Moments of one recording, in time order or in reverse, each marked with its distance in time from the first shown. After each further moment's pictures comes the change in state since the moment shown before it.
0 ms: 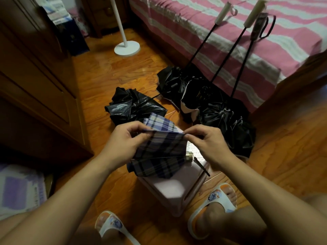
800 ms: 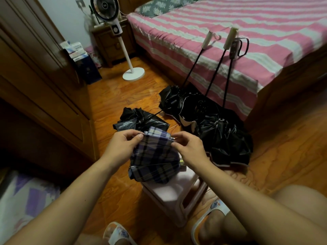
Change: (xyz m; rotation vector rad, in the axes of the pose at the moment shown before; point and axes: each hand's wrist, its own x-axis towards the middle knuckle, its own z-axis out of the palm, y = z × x) left_hand -0.020 0.044 0.013 0.023 0.142 -0.137; right_hand -0.015 -0.006 0.013 0.196 0.107 0.137
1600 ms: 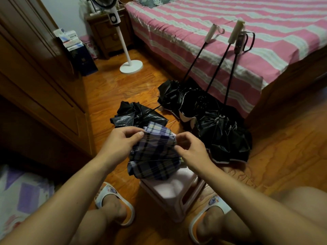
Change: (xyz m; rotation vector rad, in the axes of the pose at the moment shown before) left_hand 0.004 -0.012 -0.011 -0.029 -0.053 0.020; right_hand -0.013 0.007 0.005 -0.039 -0.056 0.039
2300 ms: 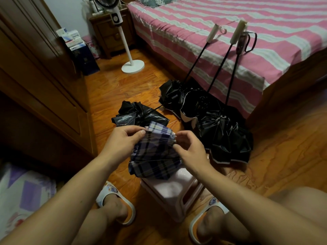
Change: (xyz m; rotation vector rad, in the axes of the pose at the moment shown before) left_hand -0.004 0.005 0.002 -0.012 0.022 -0.008; right_hand -0.011 -0.012 0.007 0.169 0.018 -0.025
